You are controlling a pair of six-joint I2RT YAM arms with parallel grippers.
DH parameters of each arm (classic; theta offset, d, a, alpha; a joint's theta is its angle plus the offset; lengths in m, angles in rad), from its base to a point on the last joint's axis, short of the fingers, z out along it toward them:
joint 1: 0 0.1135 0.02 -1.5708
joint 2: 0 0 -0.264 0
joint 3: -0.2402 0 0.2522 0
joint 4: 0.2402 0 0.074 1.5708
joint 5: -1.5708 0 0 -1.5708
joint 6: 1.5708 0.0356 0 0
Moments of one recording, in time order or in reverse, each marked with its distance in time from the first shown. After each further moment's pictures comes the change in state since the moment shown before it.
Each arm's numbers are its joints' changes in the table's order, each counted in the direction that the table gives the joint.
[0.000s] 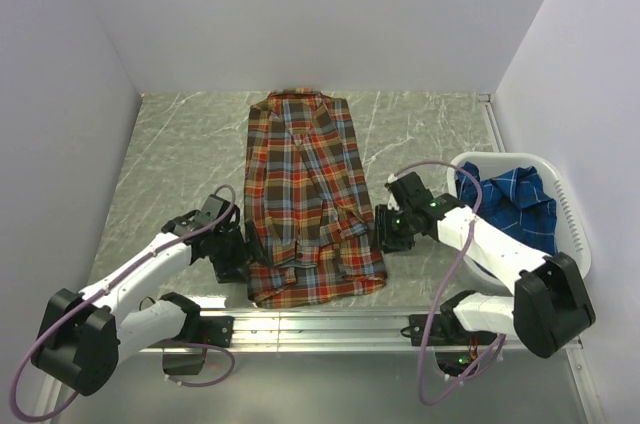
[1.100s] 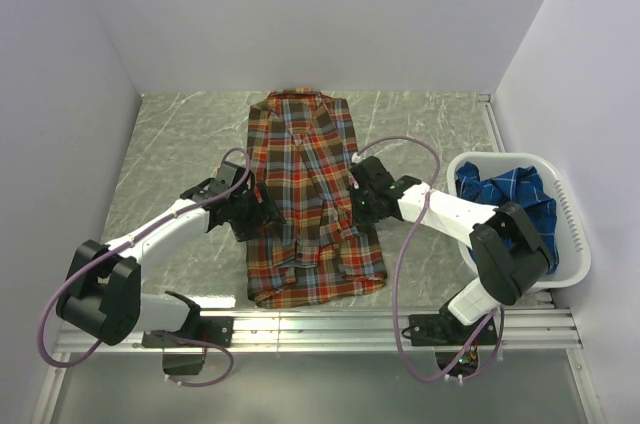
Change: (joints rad) left arm 0.000 0.266 -0.232 -0.227 0.103 -0.035; right arm 0.134 0.311 -0.222 -0.229 -0.232 -0.074
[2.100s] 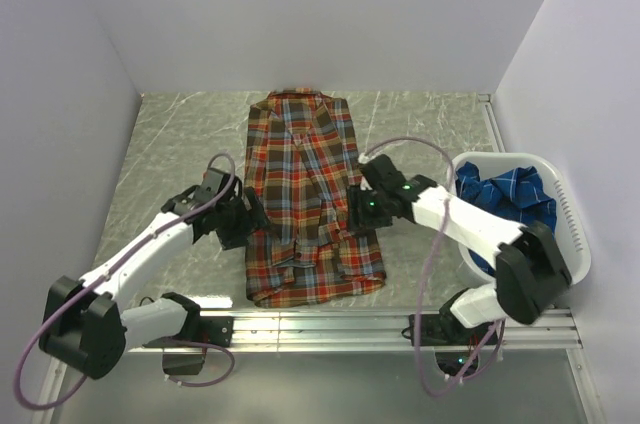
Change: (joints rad) left arm 0.019 -0.160 0.009 0.166 0.035 0.030; right arm 0.003 -0.091 -0.025 0.142 0.104 0.020
